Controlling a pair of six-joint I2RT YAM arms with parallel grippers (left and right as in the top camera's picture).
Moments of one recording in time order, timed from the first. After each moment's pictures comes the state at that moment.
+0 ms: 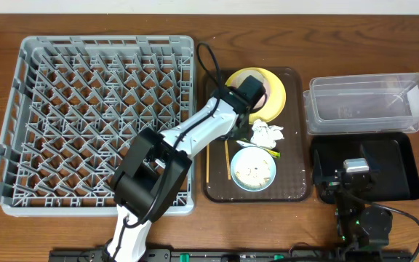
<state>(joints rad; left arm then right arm) -0.68 2.09 1.51 -0.84 -0.11 -0.60 0.01 0.01 0.01 -0.07 -0.05 -0.15</state>
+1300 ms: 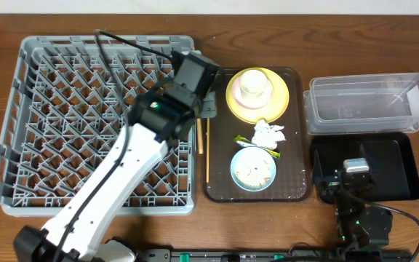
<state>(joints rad) -0.55 1.50 1.44 -0.88 -0.21 -0.52 0.01 0.01 0.01 -0.07 -0.05 -0.15</state>
